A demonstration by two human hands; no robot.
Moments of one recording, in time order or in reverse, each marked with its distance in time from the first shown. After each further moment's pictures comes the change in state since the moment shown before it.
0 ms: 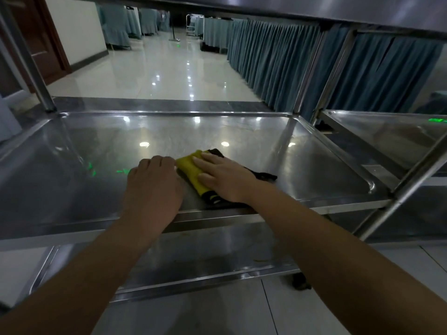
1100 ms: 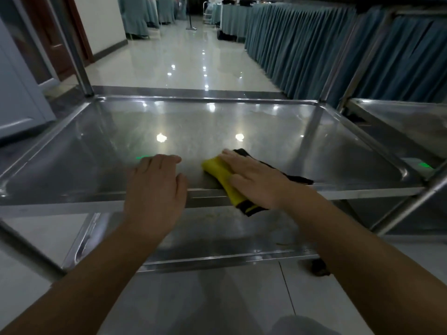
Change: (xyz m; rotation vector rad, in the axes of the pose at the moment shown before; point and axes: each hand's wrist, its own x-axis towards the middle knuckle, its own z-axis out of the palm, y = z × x) left_hand -0.057 -0.056 -0.022 -0.076 0.130 0.043; right_hand -0.055 -0.064 -0.008 0.178 -0.012 0.057
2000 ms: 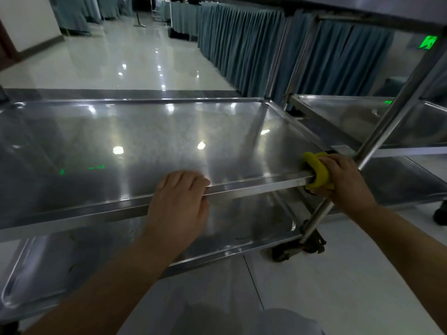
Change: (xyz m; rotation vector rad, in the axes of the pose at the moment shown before) left_hand -0.001 0.101 0.045 -0.084 -0.105 0.382; right_hand -0.171 0.213 -0.020 -0.318 0.580 0.432
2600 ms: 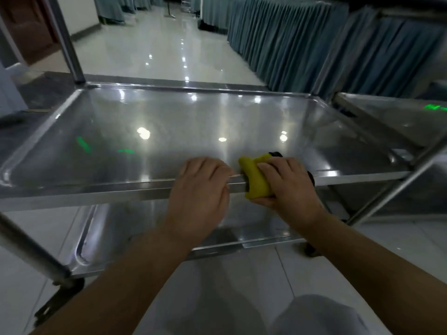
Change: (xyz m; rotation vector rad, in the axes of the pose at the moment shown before) left_hand -0.056 -0.078 -0.045 -0.078 0.199 0.009; right_hand -0.006 -0.248 0.048 0.024 0.210 -0.497
